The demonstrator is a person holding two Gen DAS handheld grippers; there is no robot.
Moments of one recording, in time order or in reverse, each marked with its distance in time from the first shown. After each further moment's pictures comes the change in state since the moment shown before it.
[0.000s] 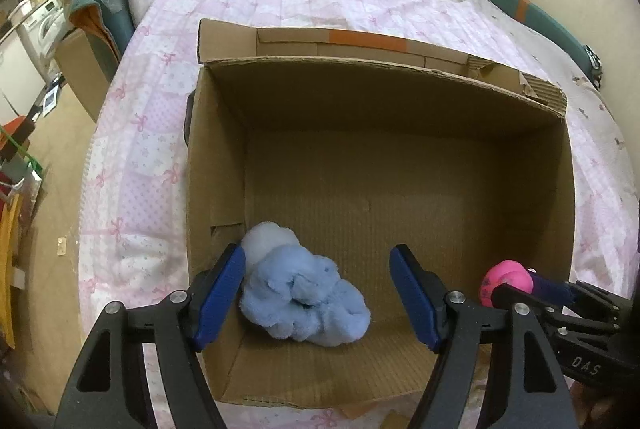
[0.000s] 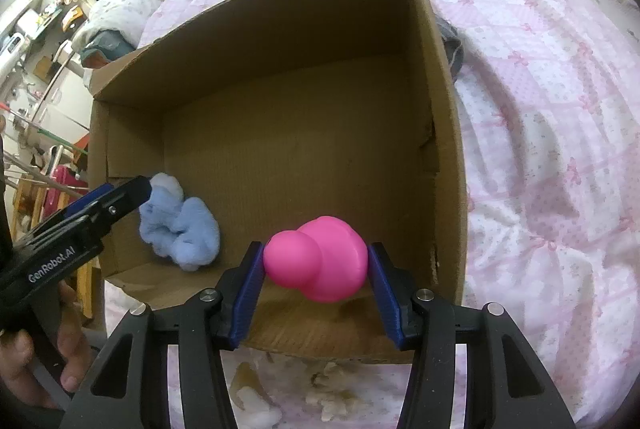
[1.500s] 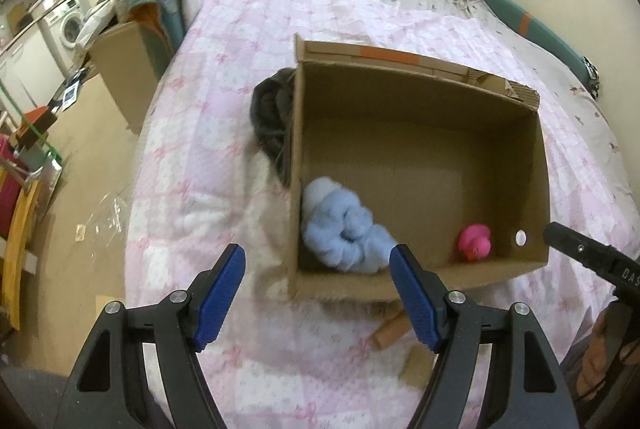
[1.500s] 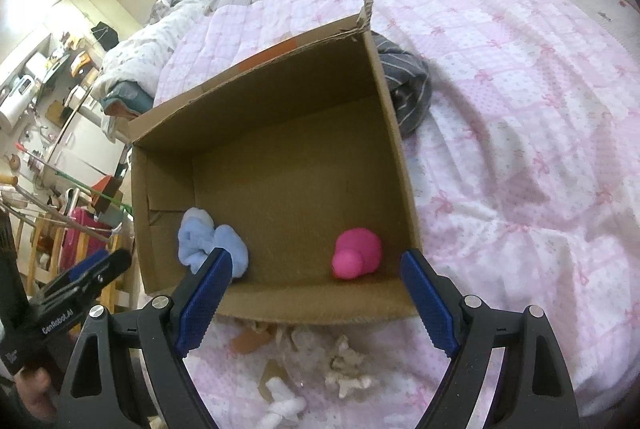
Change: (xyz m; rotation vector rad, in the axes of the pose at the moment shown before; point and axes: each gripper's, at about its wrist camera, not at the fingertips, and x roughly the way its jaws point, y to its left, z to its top) left arm -0.072 0.040 -0.052 -0.034 -0.047 0.033; right arm -0.060 -0.019 -0.024 0.081 -0.152 0.040
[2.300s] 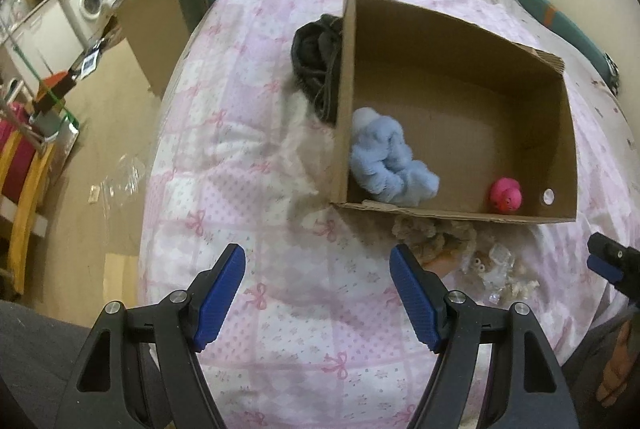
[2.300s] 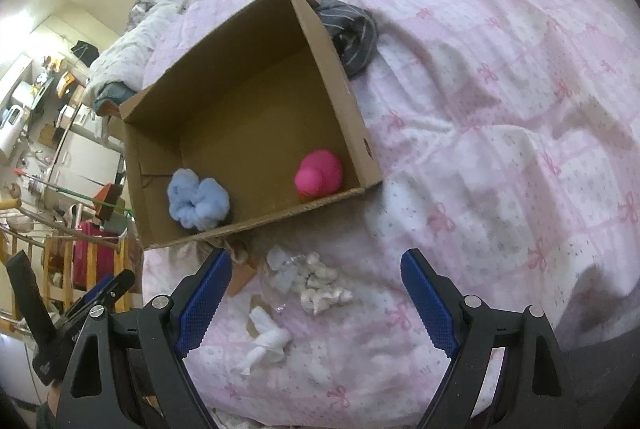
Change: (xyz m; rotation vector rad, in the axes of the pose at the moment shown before) left arm 0.003 0.026 -0.052 -0.068 0.078 0.059; right arm -0.020 -0.033 -0.052 0.136 0.075 0.003
